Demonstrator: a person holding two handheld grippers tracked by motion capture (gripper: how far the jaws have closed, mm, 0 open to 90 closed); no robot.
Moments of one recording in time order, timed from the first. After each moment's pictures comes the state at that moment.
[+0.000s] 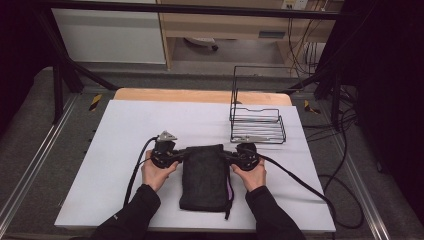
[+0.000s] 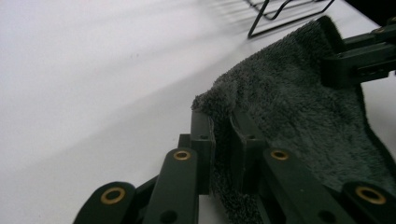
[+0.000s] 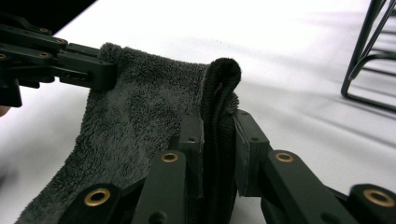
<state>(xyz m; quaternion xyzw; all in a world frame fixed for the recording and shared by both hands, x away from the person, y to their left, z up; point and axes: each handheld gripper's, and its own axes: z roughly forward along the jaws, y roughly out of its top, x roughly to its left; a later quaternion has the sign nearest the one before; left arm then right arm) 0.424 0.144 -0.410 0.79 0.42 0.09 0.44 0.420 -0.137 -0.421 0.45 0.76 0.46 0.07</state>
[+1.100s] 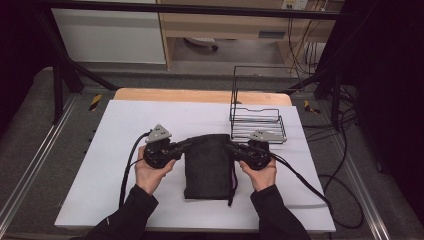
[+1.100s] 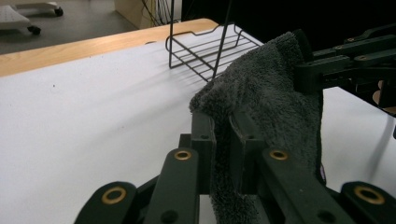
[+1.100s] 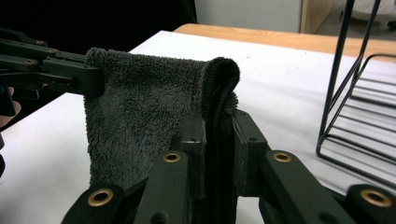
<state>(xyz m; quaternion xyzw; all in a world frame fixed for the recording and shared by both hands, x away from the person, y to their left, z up) 0.389 0.144 -0.349 0.77 0.36 0.14 0.51 0.392 -0.151 -0.366 0.41 0.73 0.53 0.14</state>
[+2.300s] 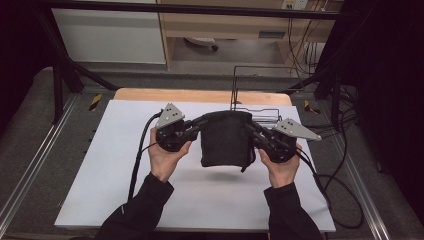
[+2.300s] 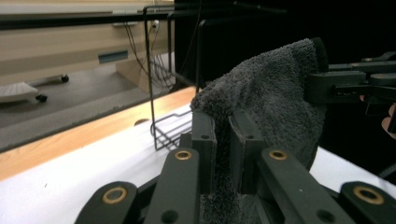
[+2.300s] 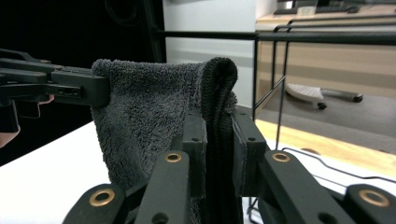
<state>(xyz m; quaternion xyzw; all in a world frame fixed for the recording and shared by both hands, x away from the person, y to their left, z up) 0.394 0.099 -0.284 0.73 0.31 0.19 0.58 0.368 -0.185 -0.297 0.38 0.67 0.58 0.27</state>
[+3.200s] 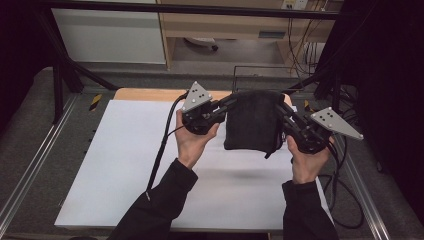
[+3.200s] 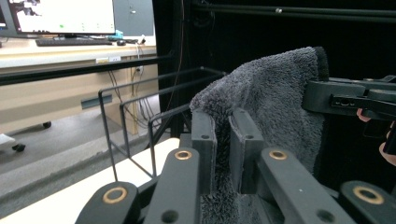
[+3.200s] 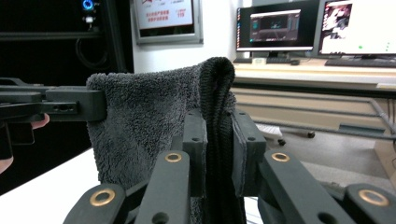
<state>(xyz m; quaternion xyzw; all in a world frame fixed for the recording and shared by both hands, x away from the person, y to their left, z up) 0.410 0.041 -0.241 0.69 0.27 0.21 0.64 0.360 -0.232 -0.254 0.39 0.60 0.61 0.35</state>
